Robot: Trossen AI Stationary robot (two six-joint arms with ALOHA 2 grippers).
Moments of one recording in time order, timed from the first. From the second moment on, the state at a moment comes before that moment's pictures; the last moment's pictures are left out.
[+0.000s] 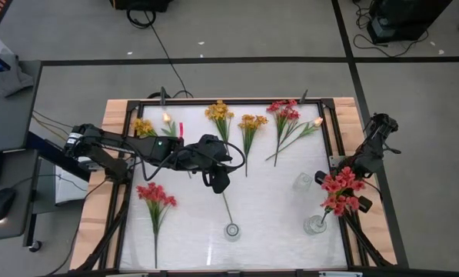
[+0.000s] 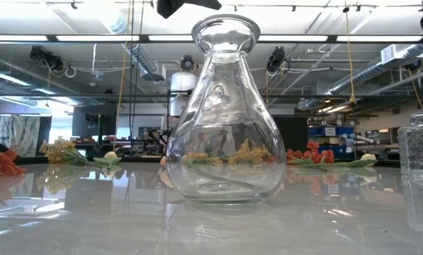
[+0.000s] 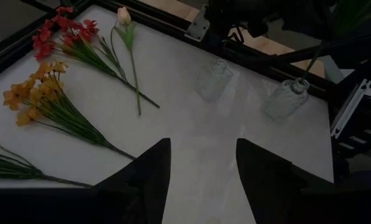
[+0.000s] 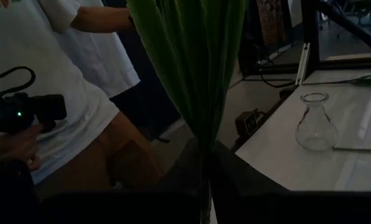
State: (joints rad) left arm -0.19 1.52 1.46 -0.54 -0.32 -0.50; right arm 0.82 0.06 0.20 -0.19 -0.02 0.32
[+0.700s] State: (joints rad) left arm -0.19 1.52 1.46 -0.54 -0.32 -0.50; right arm 0.82 0.11 0.20 -0.19 -0.07 0.37
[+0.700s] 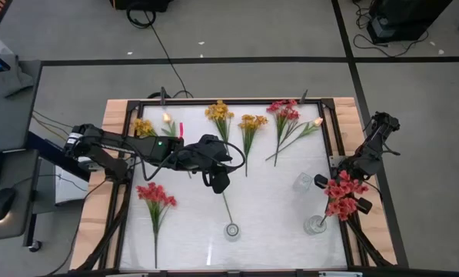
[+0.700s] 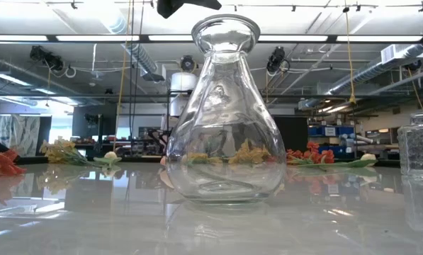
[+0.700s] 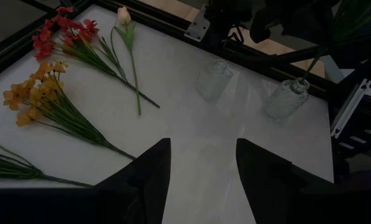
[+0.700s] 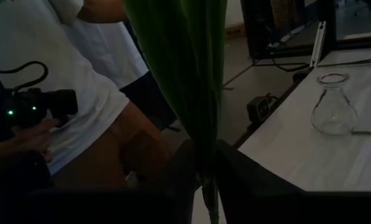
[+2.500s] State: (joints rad) left arm -0.19 1.52 1.46 -0.54 -0.32 -0.45; right arm 0.82 0.10 0.27 -0.25 -0.29 0.58
